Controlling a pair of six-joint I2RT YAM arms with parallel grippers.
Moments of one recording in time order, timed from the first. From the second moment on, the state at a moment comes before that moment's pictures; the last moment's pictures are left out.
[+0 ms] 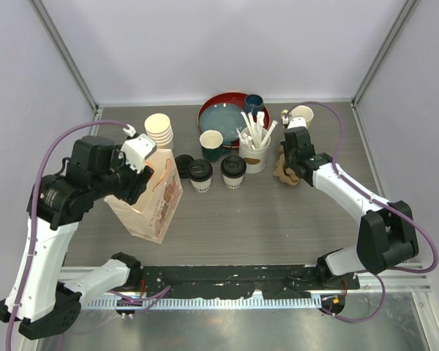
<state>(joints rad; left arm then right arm) -0.44 0.99 1.60 -1.36 0.02 0.29 0.36 1.41 0.99 -0.28 0.41 0.05</state>
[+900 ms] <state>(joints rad) -0.44 0.99 1.60 -1.36 0.01 0.29 0.36 1.48 1.03 -0.31 0.31 0.01</state>
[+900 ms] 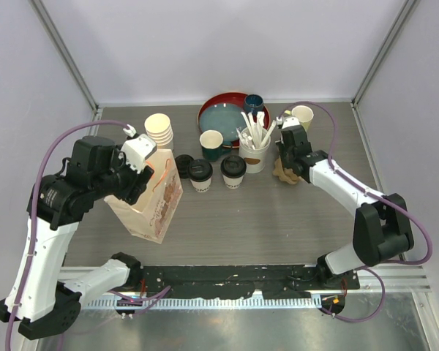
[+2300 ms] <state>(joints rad) -0.45 0.98 1.61 -1.36 0.01 0.29 0.36 1.50 1.03 -0.39 0.32 -0.03</state>
